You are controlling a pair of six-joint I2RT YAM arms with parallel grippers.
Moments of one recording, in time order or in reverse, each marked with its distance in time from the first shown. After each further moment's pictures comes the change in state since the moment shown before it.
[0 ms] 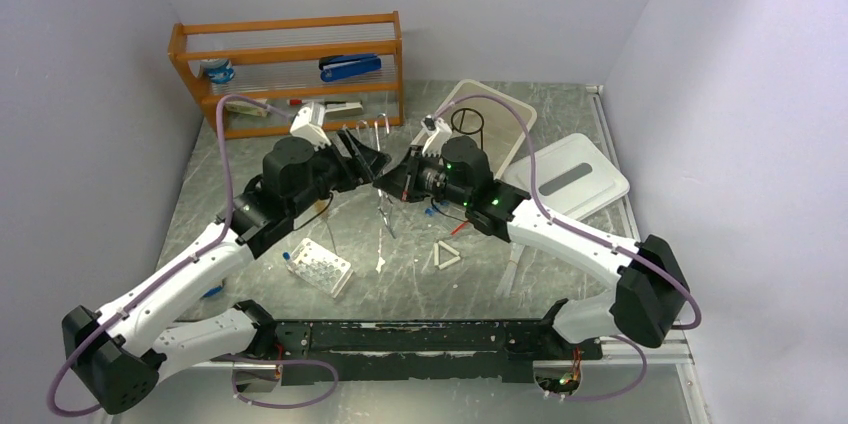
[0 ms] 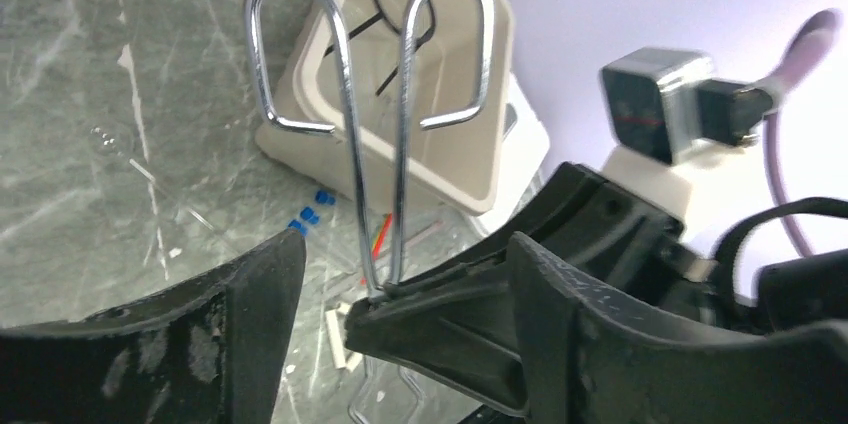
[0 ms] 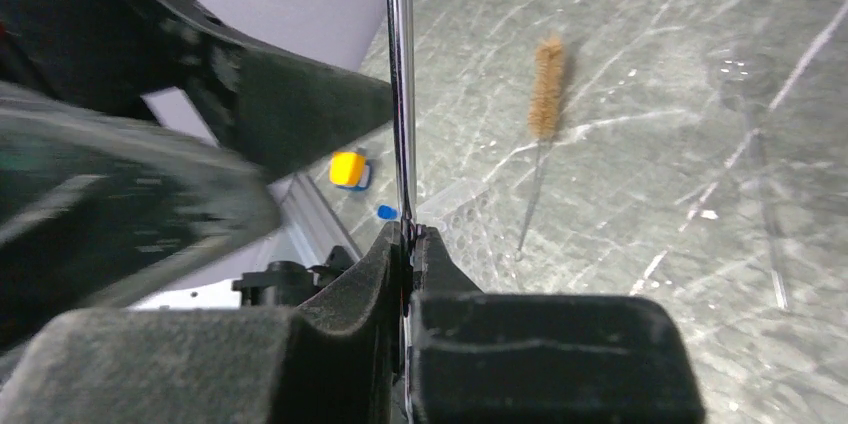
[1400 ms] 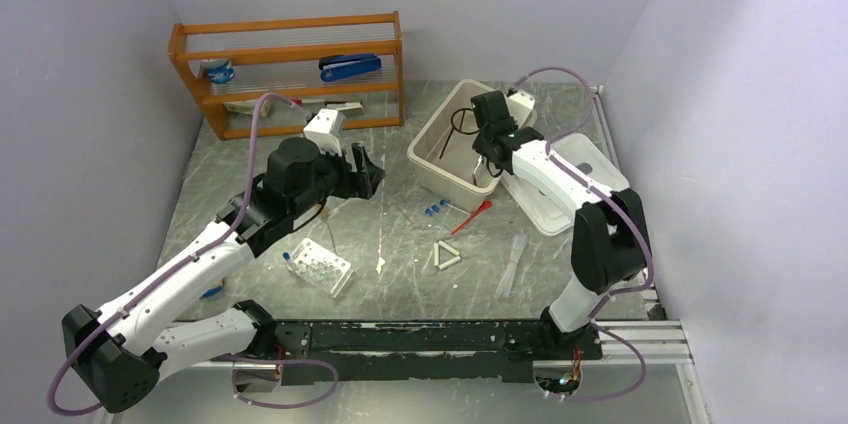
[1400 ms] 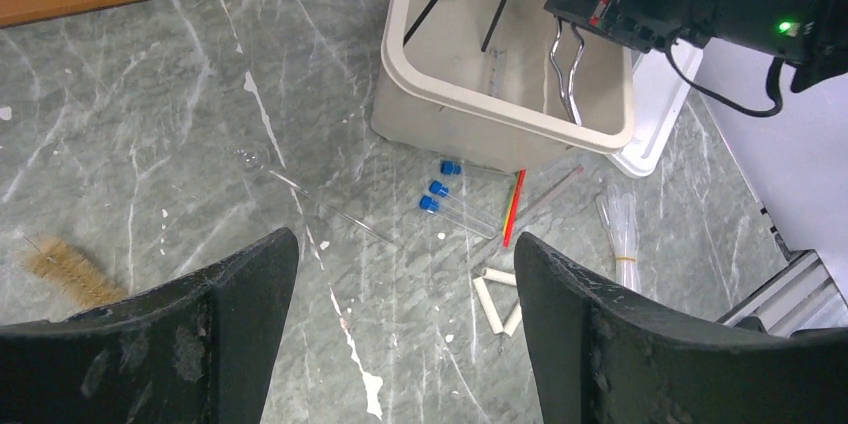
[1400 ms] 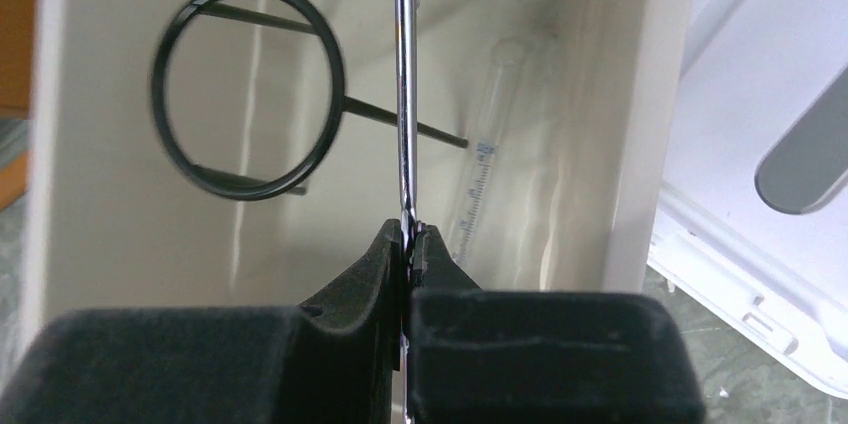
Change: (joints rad) left arm 0.000 0.008 0.036 -0.115 -0.003 0.400; right arm -0.417 0.288 0.286 -0.533 0.665 -0.034
